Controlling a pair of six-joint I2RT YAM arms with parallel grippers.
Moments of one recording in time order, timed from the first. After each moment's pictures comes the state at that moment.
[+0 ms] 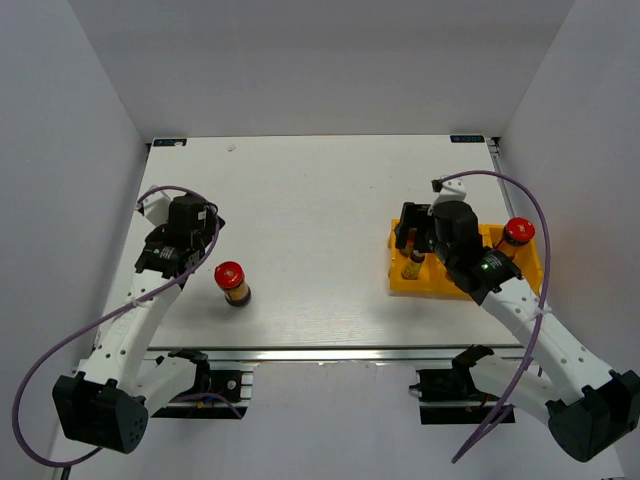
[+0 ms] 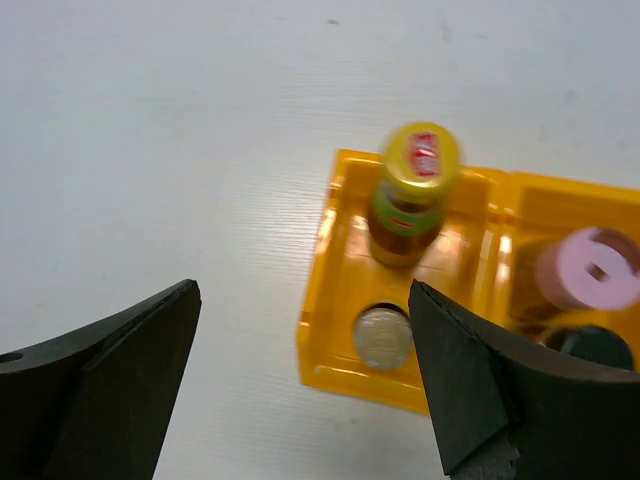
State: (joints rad) left arm -0.22 1.01 0.92 -0.61 -0.53 -0.88; right arm 0.52 0.96 0.86 -0.42 0.26 0.32
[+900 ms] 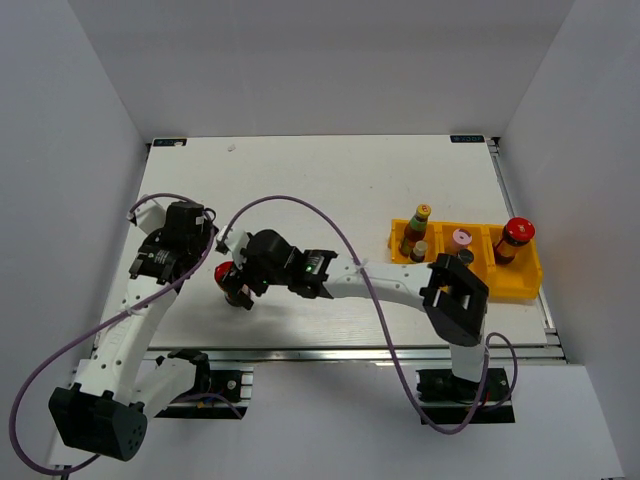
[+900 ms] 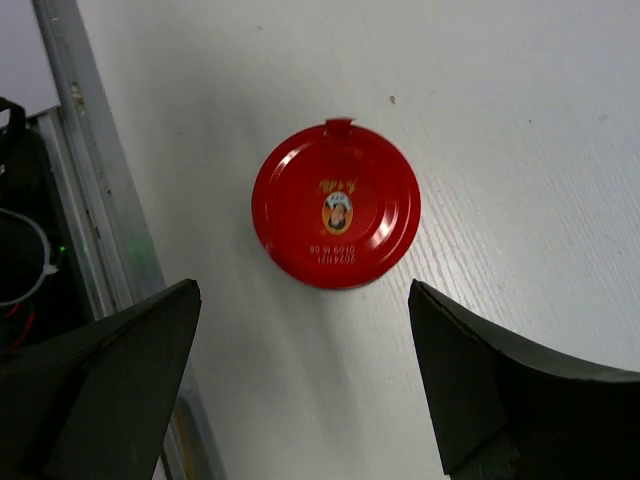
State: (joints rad) left arm -0.22 0.98 0.94 -0.76 -0.58 -0.95; right arm 1.22 1.86 1.43 -0.09 -0.06 0.02
